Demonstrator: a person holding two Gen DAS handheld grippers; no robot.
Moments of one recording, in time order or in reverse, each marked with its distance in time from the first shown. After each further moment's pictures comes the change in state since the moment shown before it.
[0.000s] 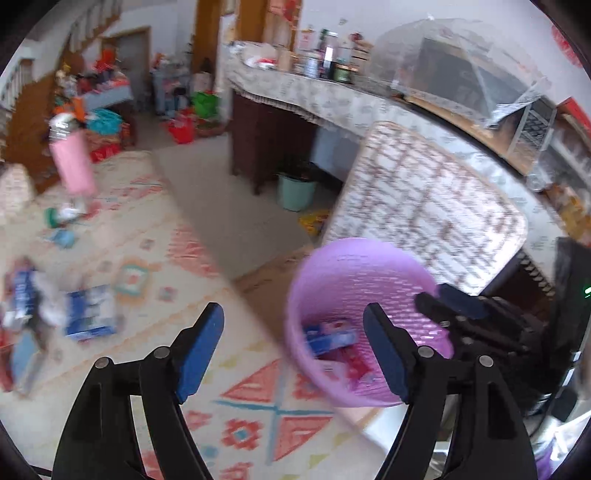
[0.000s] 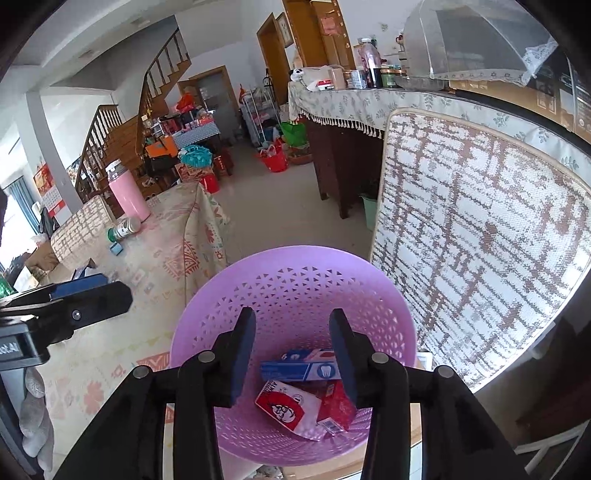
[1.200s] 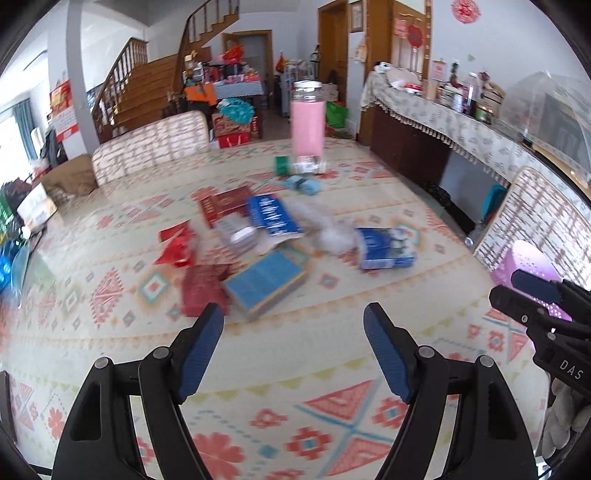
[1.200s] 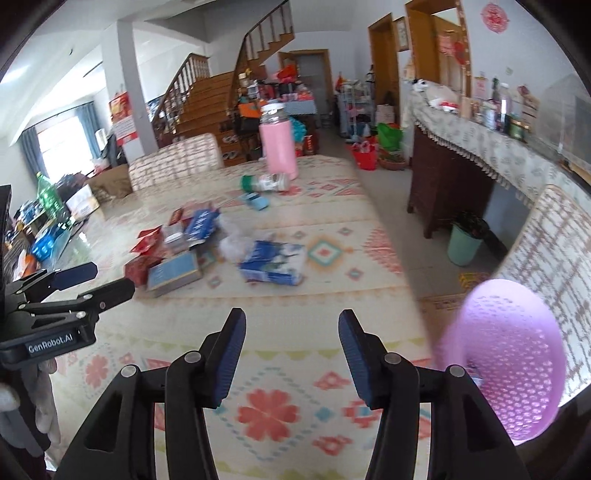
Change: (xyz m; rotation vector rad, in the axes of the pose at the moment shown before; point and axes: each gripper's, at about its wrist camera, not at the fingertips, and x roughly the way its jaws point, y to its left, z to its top) left arm -0.128 0.236 -0.105 -0.233 -0.054 0.363; right arm 0.013 0.261 -0.028 -0.306 0.060 0.196
